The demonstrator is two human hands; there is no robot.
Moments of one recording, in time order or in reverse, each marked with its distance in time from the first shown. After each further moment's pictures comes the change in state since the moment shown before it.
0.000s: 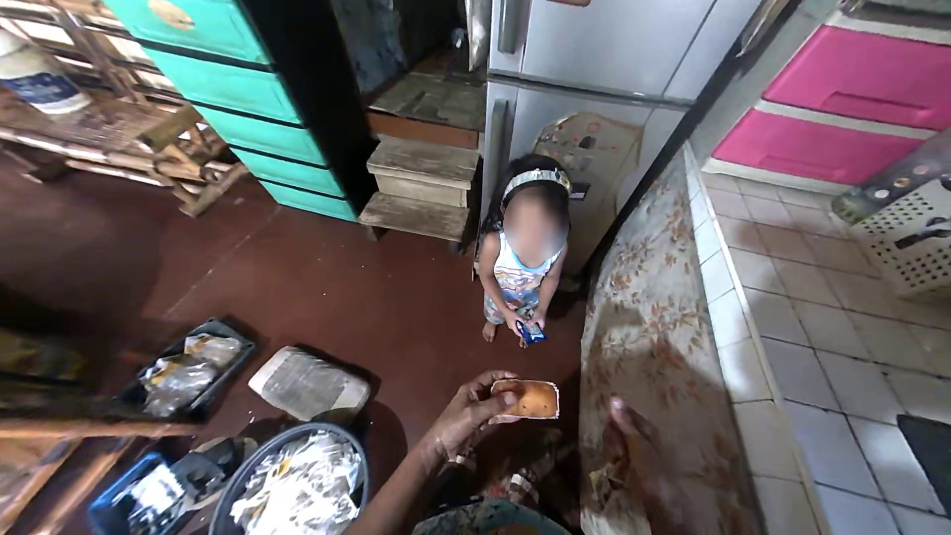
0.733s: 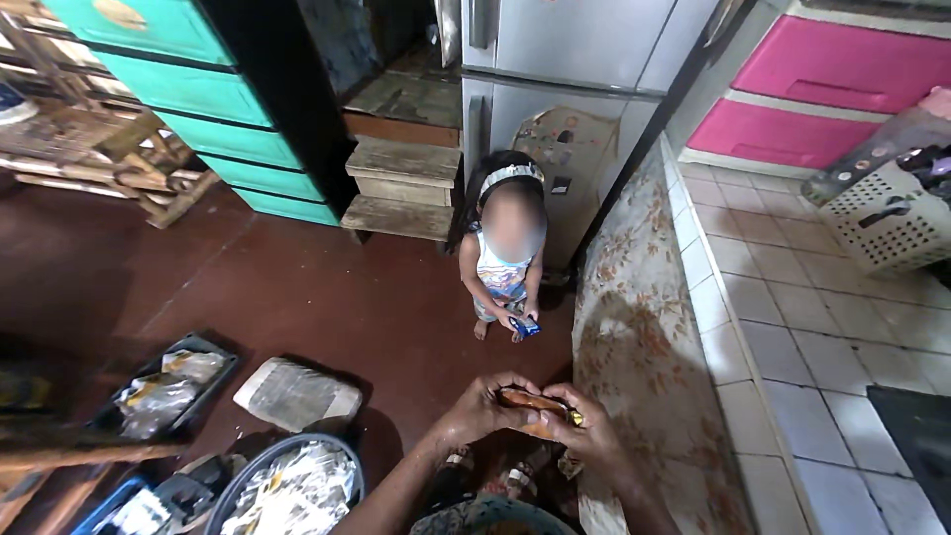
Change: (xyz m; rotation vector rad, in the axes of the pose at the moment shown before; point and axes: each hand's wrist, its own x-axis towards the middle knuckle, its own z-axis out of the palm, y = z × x) left_hand 0.018 0.013 0.022 0.333 -0.254 0.155; right_hand -0.004 -0.023 0.044 -0.393 -0.340 -0.513
